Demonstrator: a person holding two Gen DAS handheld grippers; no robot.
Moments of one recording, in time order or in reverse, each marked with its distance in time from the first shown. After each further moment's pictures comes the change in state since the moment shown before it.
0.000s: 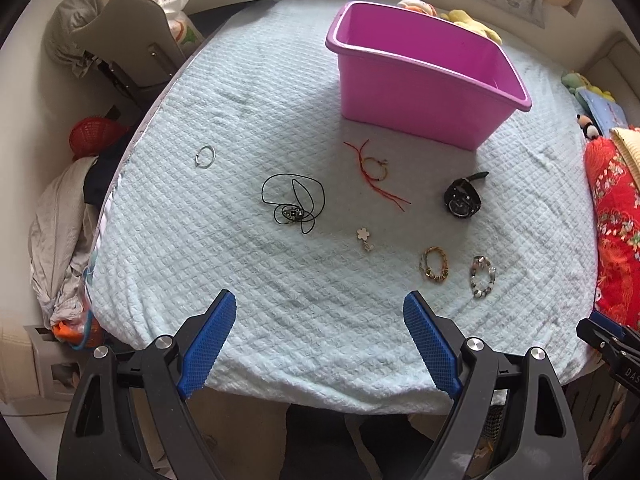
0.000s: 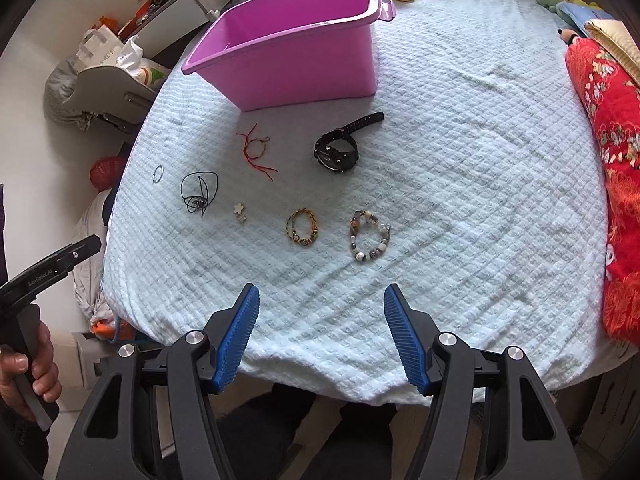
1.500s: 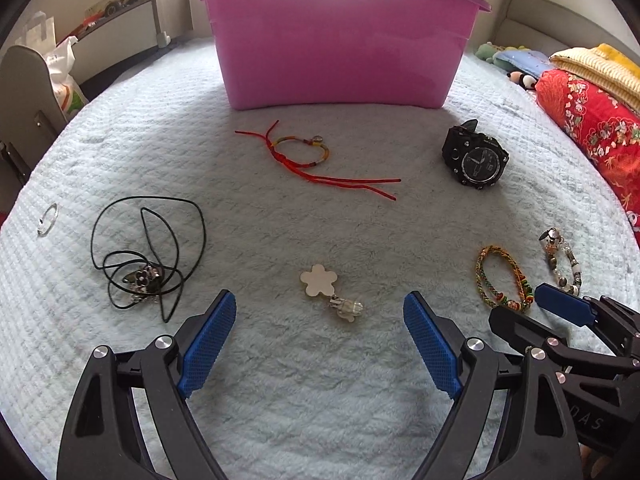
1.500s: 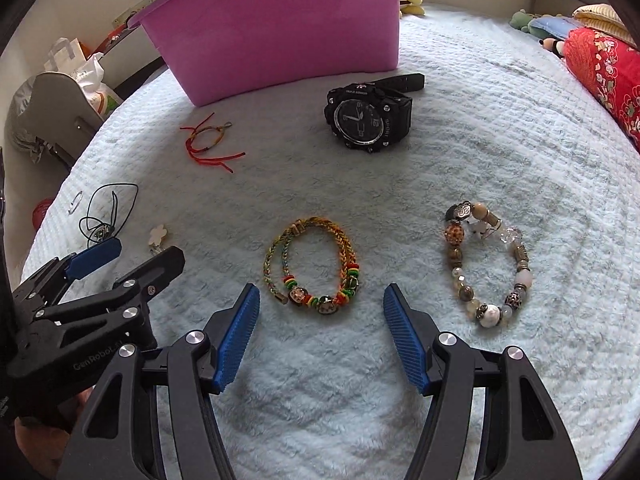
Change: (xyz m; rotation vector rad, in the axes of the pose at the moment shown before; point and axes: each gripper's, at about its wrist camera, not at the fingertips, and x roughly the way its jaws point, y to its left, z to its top) left arm 0.244 -0.042 -0.023 0.287 -0.325 -0.221; right arm 0.249 0.041 -0.015 0.034 -0.341 -0.156
